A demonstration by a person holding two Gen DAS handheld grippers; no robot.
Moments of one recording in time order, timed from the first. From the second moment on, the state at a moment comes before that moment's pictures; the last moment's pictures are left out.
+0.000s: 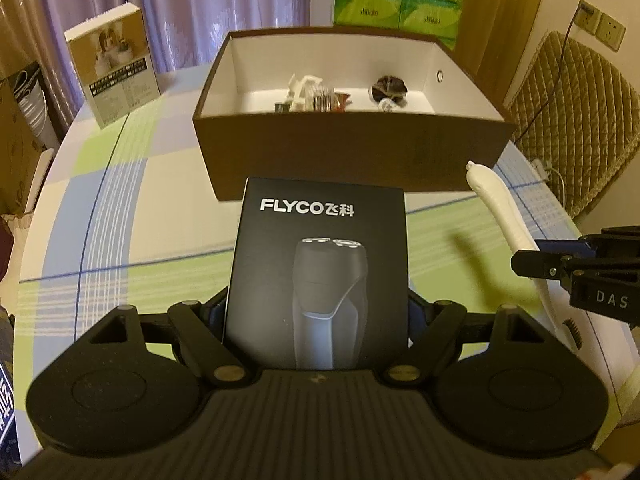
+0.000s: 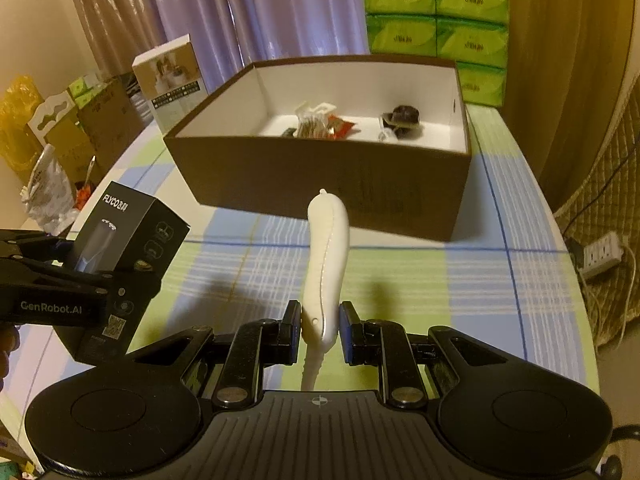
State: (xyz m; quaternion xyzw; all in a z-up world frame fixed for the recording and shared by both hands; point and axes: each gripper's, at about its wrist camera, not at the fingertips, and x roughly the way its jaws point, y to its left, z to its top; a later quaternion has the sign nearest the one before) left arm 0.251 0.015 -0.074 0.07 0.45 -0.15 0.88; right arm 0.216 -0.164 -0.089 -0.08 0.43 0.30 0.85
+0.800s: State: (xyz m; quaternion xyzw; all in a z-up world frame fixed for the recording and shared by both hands) left arm 0.298 0.008 -0.056 0.07 0.42 -0.17 0.89; right arm 0.255 -0.143 -0.069 -0.08 0.40 0.31 0.86
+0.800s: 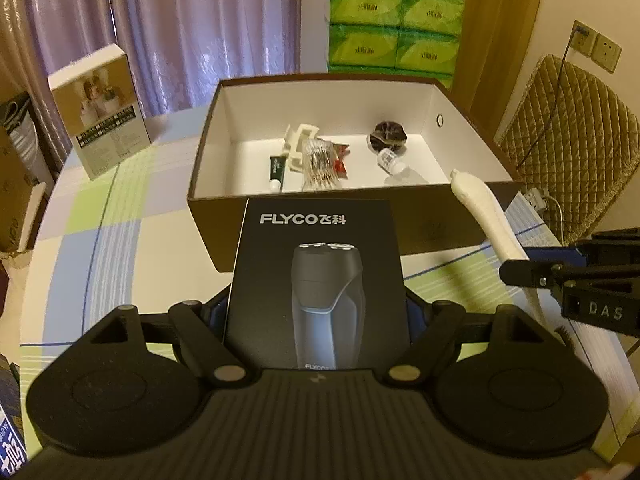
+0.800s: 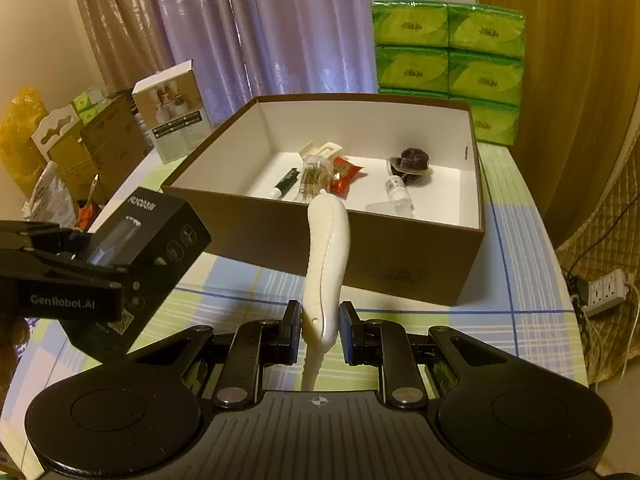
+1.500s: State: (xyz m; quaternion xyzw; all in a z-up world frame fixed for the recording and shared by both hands) left arm 0.315 0.011 -0.045 0.06 0.40 -0.17 0.90; right arm 0.268 -0.136 -0.058 -0.08 0.40 0.32 0.86
